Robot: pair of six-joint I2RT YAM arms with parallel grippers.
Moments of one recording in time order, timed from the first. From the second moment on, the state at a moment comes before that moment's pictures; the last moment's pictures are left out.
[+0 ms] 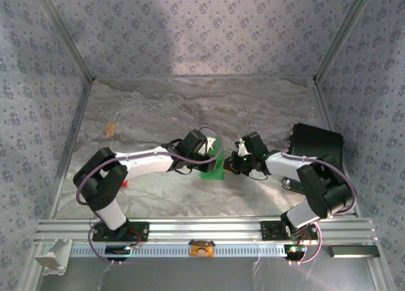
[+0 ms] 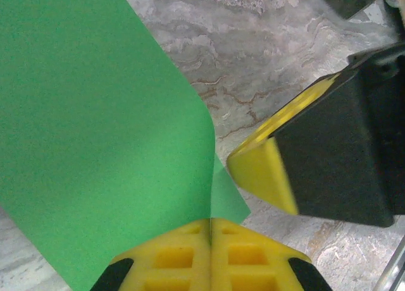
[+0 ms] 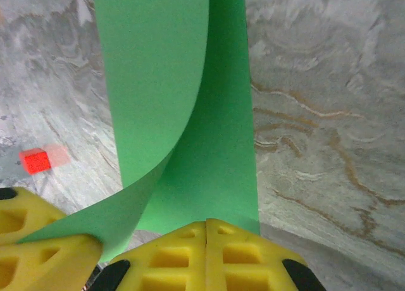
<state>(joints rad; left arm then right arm) -0.88 1.66 0.94 -0.17 0.26 -0.49 0.48 1.51 0.59 -0.05 -0.56 0.81</state>
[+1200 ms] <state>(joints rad) -0.88 1.72 0.95 -0.11 0.31 -0.59 0.49 1.59 0.67 -0.09 -0.54 0.76</state>
